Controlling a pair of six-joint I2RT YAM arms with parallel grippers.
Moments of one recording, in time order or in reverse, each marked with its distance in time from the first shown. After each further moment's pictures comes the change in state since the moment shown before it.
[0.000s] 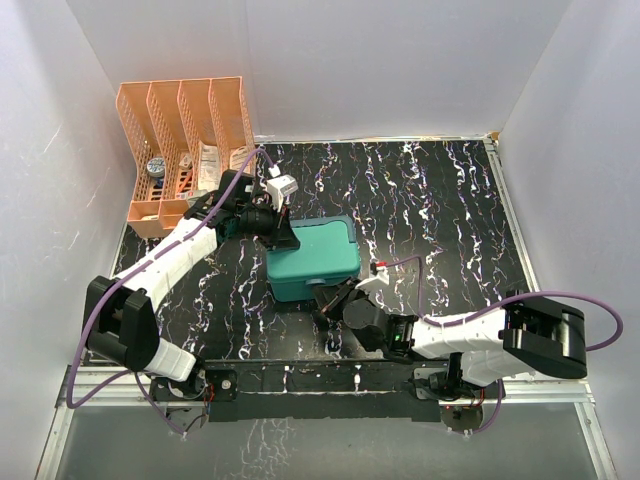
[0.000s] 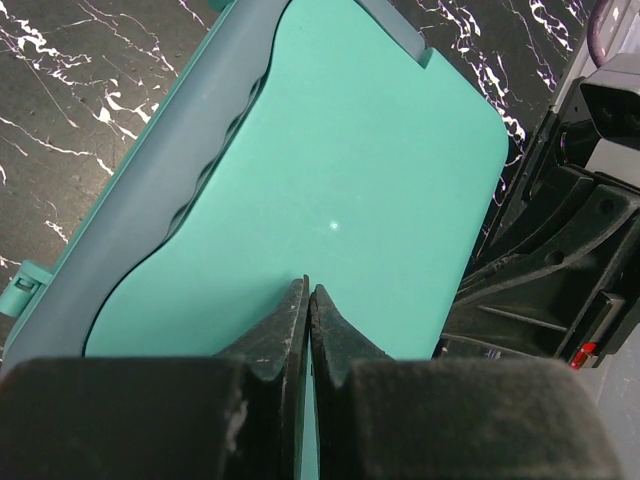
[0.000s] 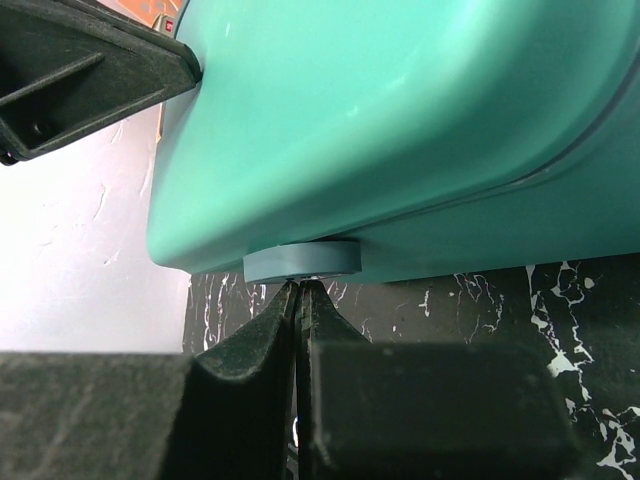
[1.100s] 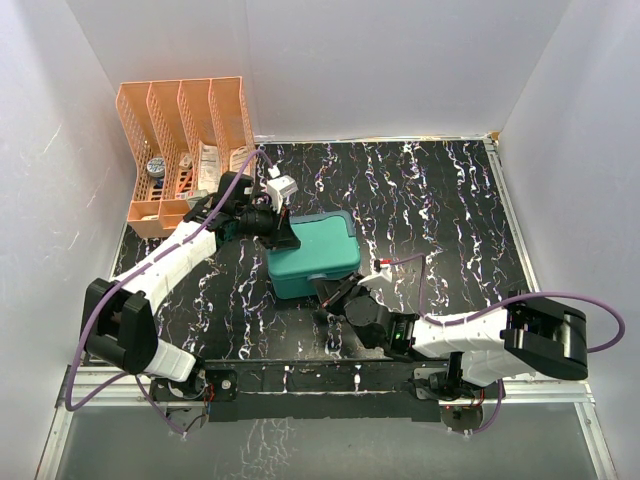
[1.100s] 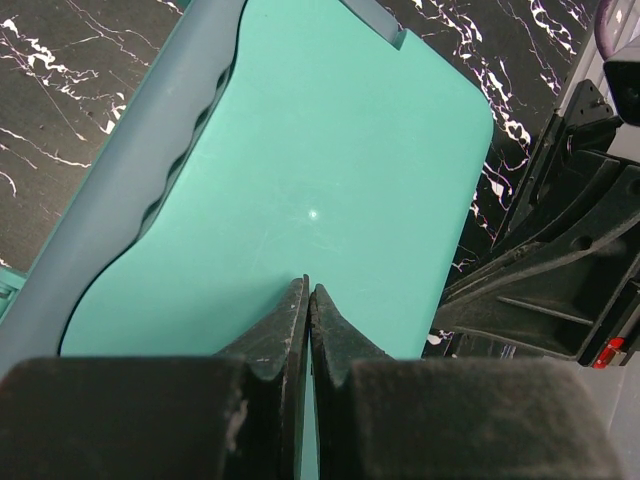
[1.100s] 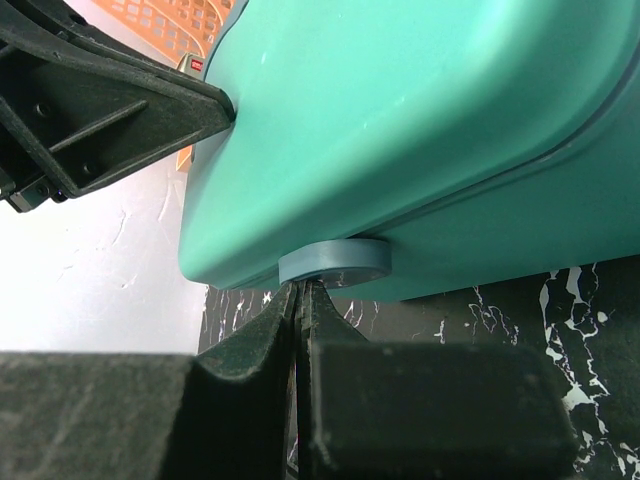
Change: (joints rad) left arm -0.001 -0.017 -0.031 0.045 0.001 0.007; right arm -0.016 -0.009 -0.002 0.053 0.034 -0.032
